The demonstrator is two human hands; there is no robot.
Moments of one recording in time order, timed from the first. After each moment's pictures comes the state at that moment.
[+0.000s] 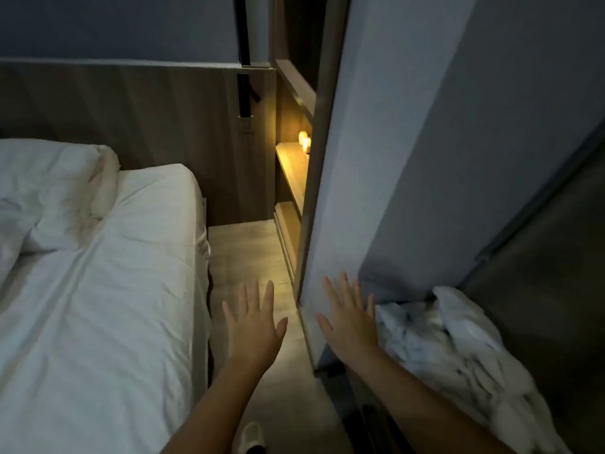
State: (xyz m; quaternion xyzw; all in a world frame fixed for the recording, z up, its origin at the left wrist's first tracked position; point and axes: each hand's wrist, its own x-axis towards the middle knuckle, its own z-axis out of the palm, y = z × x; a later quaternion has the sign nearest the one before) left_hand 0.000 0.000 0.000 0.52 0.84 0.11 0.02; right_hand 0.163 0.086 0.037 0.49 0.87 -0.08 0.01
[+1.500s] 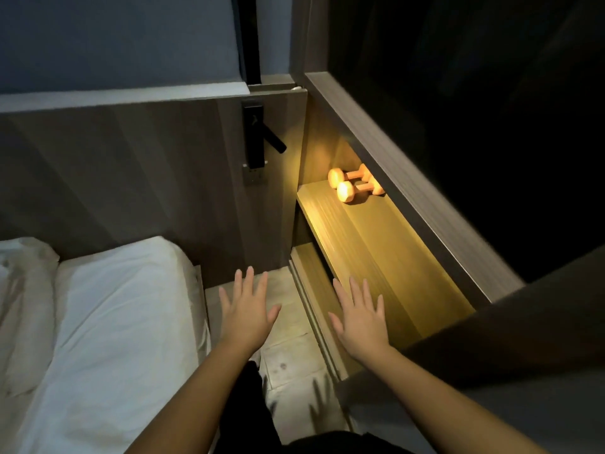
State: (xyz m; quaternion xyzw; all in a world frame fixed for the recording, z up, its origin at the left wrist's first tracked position) left_hand -0.448 0.494 -0.010 0.57 0.80 0.04 0.16; right_hand -0.231 0.558 -0.018 0.55 0.82 -0.11 0.07
